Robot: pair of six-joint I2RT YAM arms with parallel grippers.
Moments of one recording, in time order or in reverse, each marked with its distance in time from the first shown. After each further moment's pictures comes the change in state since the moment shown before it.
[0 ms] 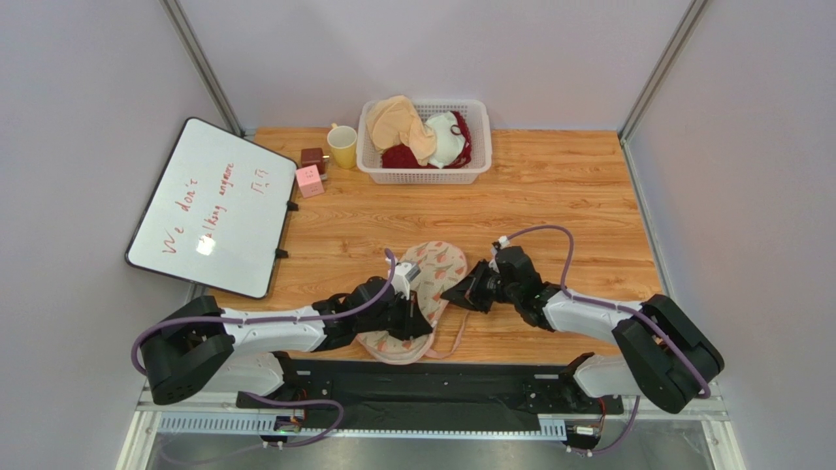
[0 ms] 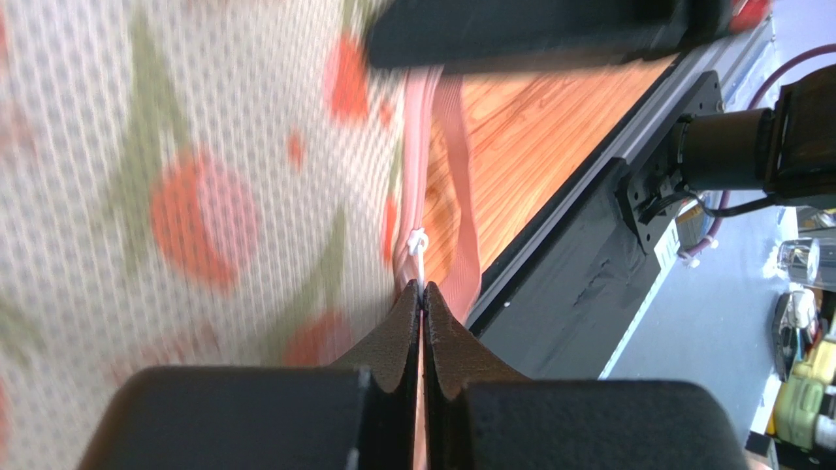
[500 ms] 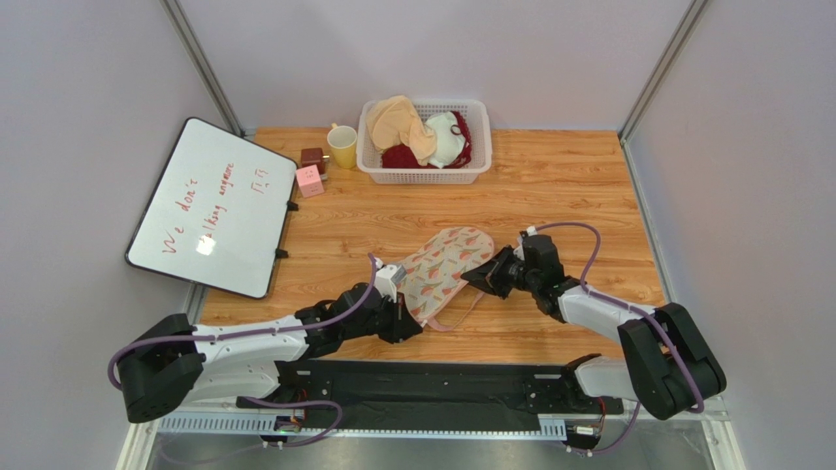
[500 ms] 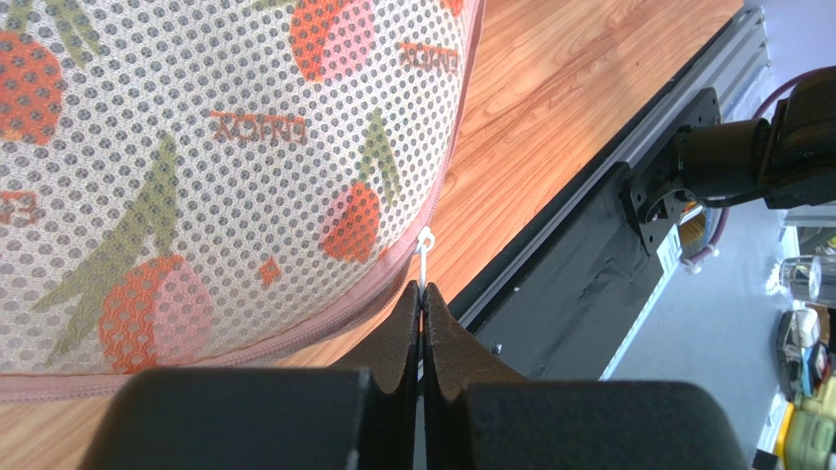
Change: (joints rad) left arm -0.006 -0.159 -0.075 -0.057 -0.063 -0.015; right arm -0.247 -0.044 -0.002 -0.027 -0.088 -0.021
